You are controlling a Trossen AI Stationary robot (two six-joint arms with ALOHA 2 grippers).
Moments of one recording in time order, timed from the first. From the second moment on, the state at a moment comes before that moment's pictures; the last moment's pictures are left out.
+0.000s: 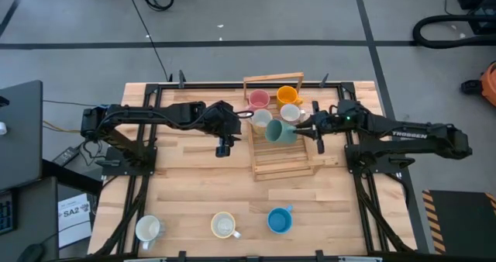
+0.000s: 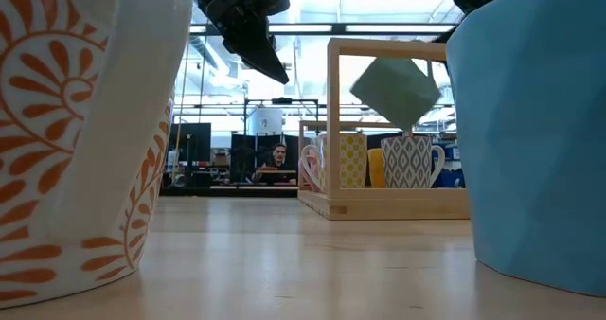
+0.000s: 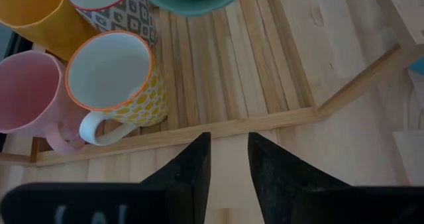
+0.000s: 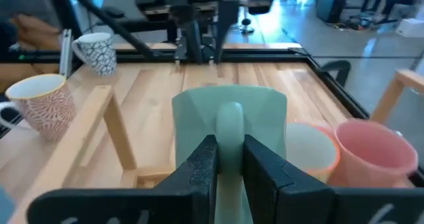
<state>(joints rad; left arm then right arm) 0.14 1.51 1.19 -0.48 0.04 0.19 -0.32 0.71 0.42 0.06 -0.30 -0.09</state>
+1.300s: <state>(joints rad) 0.14 1.51 1.19 -0.48 0.04 0.19 -0.38 0.72 0.01 0.49 -0.25 0.07</state>
